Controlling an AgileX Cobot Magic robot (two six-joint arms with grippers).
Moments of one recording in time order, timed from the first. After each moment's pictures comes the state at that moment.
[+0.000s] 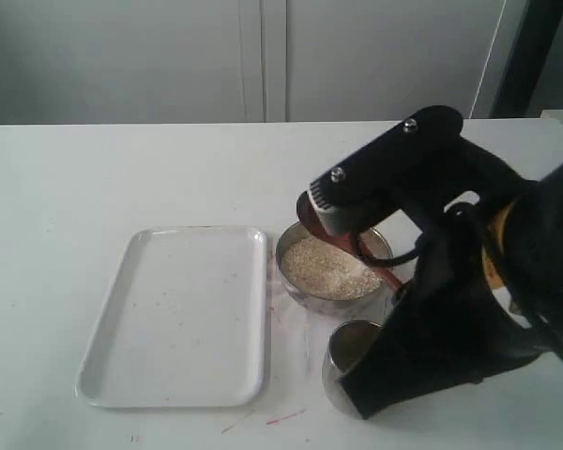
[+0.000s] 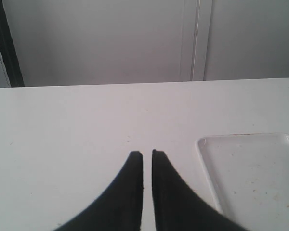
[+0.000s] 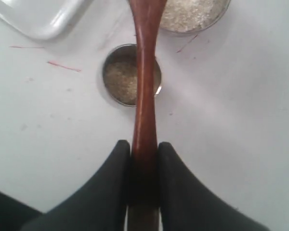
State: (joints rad) left arm 0.04 0.00 0.01 -0.06 -0.08 -0.05; right arm 0.98 1.18 -1.02 -0.41 1.22 0.61
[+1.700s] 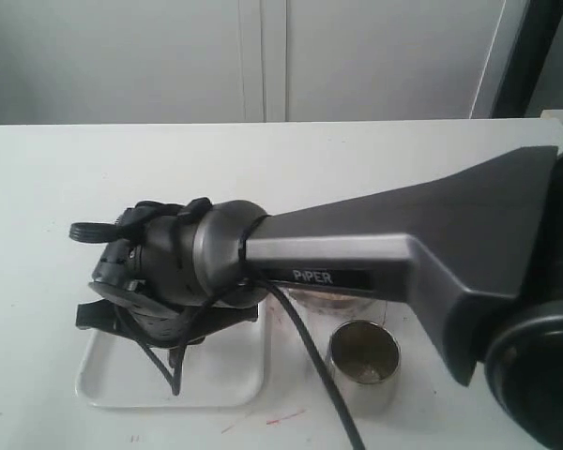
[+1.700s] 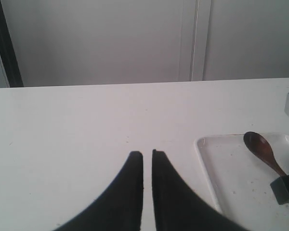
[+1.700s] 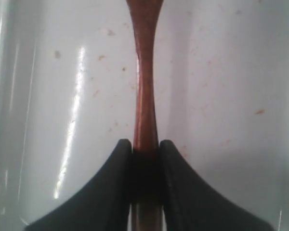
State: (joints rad) left arm 0.04 0.00 0.01 -0.06 -0.08 -0.05; right arm 0.91 2.15 -1.55 -0.42 0.74 1.22
